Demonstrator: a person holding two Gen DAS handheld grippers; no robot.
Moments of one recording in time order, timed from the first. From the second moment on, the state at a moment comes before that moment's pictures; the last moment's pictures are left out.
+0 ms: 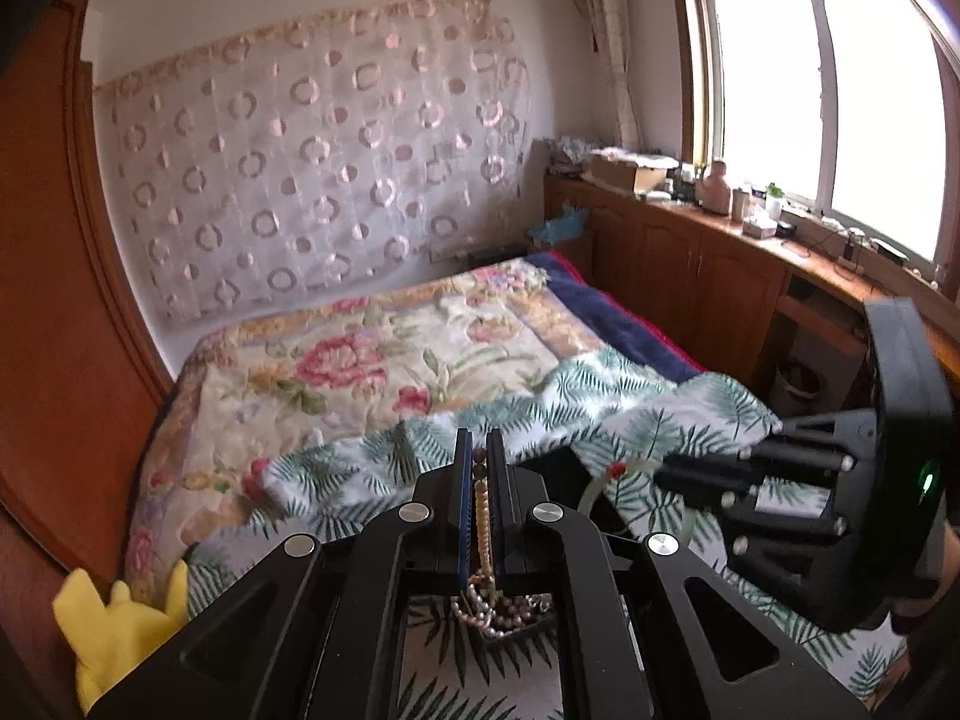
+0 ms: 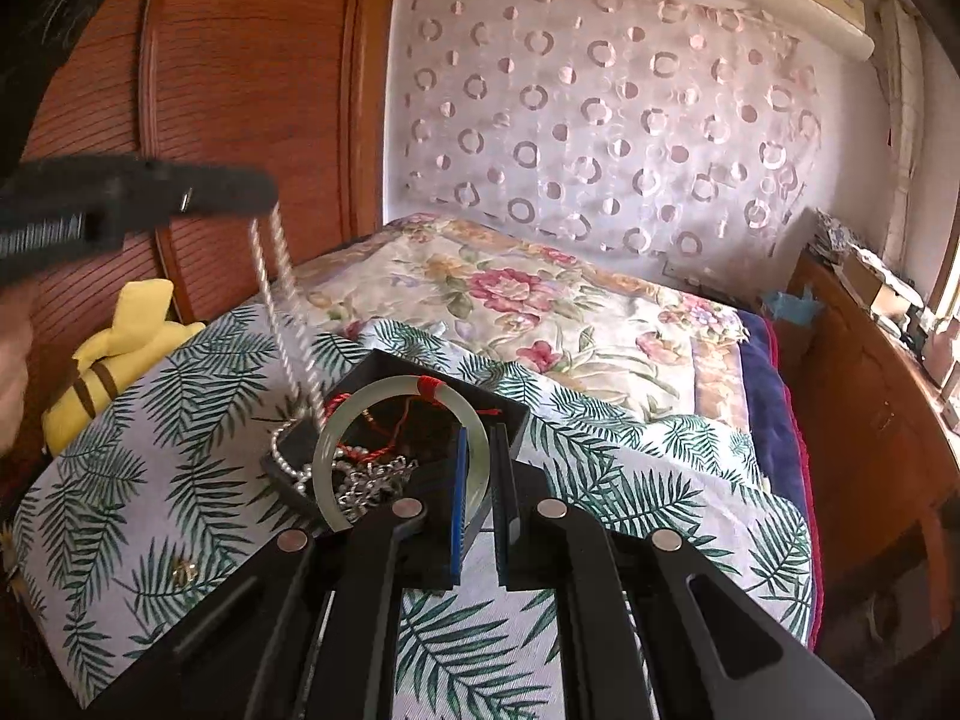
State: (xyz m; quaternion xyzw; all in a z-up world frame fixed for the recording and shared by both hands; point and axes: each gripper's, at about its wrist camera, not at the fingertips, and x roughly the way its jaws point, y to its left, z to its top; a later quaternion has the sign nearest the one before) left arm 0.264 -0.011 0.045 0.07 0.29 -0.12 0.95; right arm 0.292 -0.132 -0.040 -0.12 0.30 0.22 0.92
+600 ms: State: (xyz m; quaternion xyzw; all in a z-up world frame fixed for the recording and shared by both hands) left arm 0.244 0.004 -0.005 0.06 0.32 -0.12 0.94; right arm 0.336 -0.102 -0.083 -0.12 0.34 0.20 0.91
